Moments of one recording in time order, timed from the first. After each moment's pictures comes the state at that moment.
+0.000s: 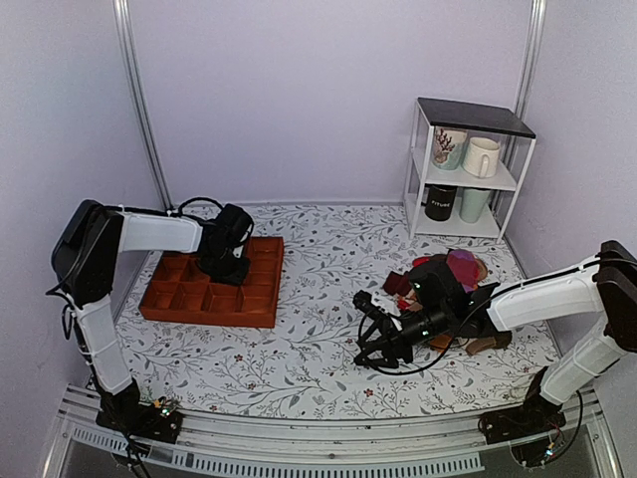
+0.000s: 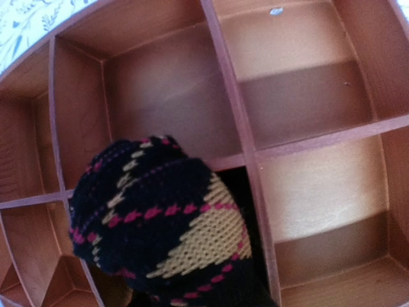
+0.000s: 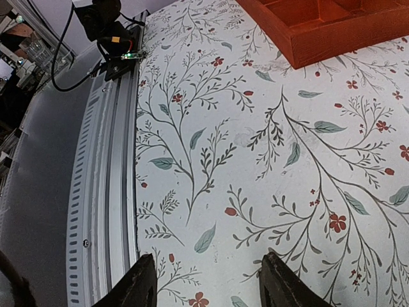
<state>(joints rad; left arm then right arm) -0.49 1.90 1.21 -0.51 -0.29 -0.17 0.88 1.50 0.65 0.13 -0.64 -0.04</state>
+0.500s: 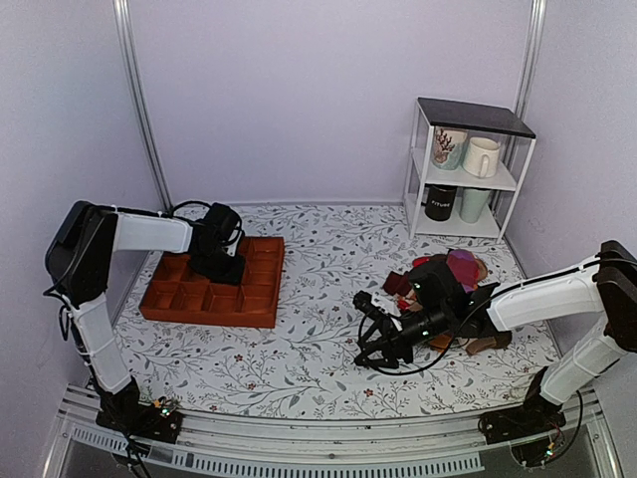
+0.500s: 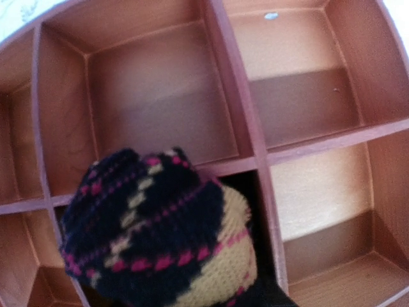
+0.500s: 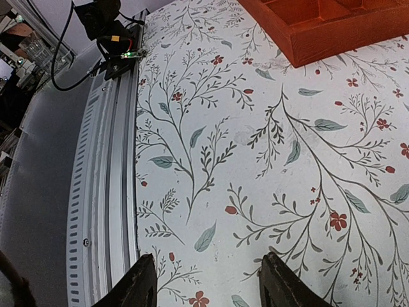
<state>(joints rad) -0.43 1.88 1.16 -0.42 -0.13 -0.17 0.88 1.50 0.65 0.12 -0.64 -0.04</state>
